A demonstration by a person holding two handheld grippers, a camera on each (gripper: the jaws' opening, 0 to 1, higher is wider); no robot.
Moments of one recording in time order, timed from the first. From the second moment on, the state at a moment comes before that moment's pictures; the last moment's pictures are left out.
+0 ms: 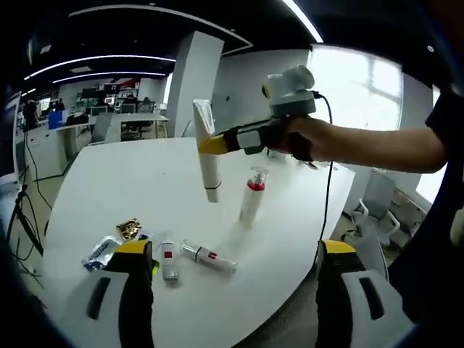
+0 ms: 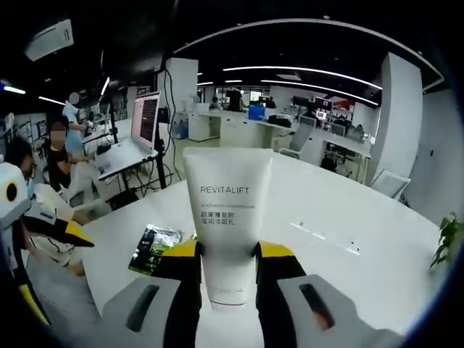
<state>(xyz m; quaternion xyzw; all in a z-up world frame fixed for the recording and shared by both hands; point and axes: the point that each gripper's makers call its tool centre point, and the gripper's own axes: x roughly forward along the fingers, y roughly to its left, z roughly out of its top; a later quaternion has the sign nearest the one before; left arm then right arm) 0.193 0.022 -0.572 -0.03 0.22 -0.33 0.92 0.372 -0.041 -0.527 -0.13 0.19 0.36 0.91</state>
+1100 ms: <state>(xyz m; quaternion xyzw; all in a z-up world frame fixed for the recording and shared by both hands) 0.214 -0.006 -0.506 -0.07 0.17 -0.36 0.92 0.313 -0.066 -0.481 -0.11 0.13 0.38 0.91</state>
